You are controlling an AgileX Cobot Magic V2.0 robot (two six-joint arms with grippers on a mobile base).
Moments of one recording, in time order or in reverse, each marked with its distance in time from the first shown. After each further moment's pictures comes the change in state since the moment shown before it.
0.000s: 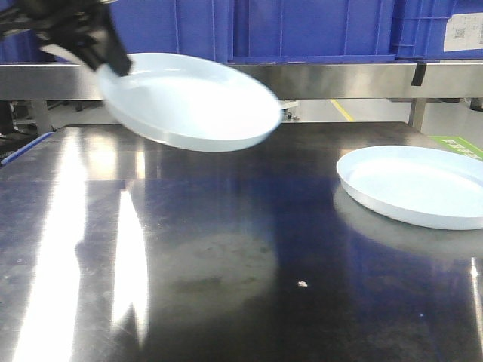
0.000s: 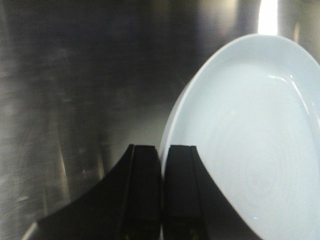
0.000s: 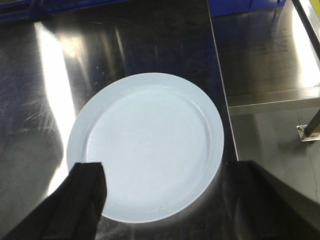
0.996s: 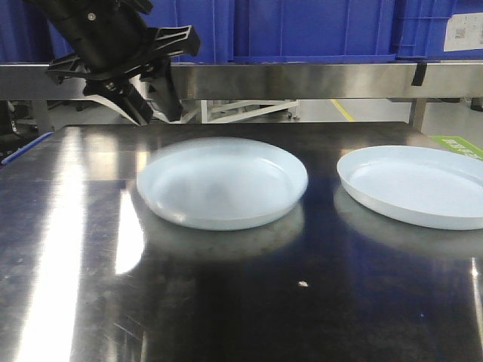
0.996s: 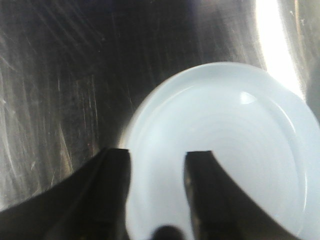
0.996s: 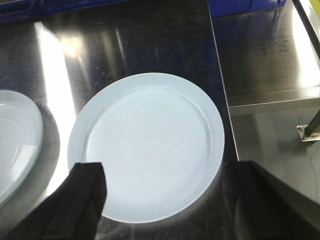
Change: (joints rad) left arm -0.079 0.123 0.000 0.016 -0.077 0.017; right arm 0.000 0.000 0.000 0.000 0.000 0.000
